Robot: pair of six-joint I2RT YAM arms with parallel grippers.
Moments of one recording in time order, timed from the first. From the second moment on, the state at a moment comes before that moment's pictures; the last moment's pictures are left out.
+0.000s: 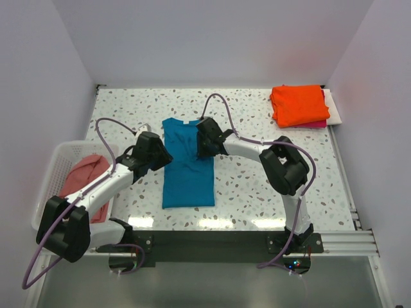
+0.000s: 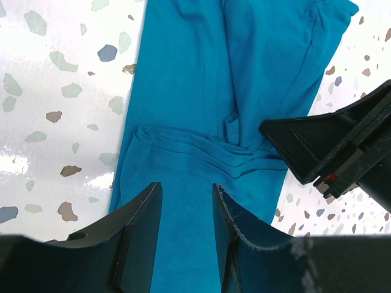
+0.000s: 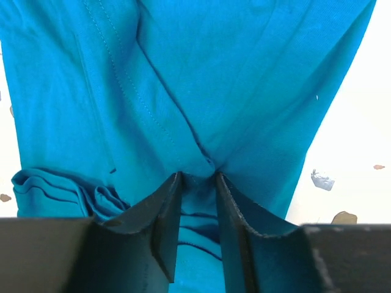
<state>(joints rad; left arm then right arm) -0.41 1.23 0.73 -0.30 -0.13 -0.85 0.73 2.07 1.44 -0.30 0.09 0.60</state>
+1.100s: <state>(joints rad) -0.41 1.23 0.70 -0.30 -0.11 -0.85 0.78 2.07 1.50 -0.30 0.14 0.52</state>
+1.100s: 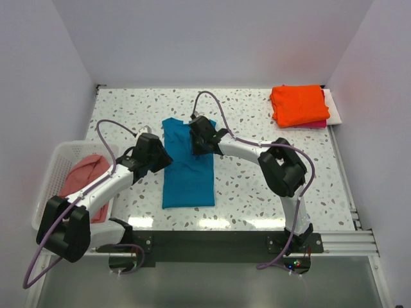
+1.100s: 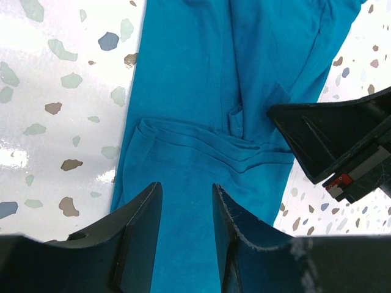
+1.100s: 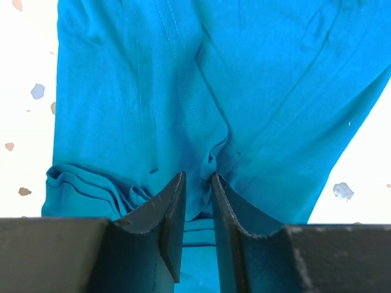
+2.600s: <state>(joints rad) -0.41 1.14 0.67 -0.35 -0.16 -0.86 0.91 2.13 1.55 -0.21 0.03 0.44</state>
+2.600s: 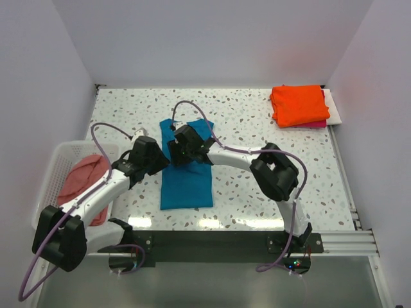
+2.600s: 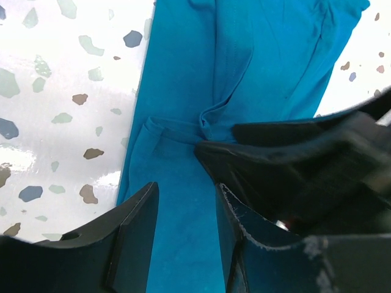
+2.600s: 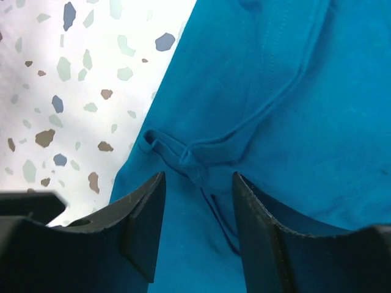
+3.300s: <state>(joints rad) -0.43 1.63 1.11 -0.28 -0.15 -0.66 0.72 1.91 1.34 -0.21 0.02 0.59</state>
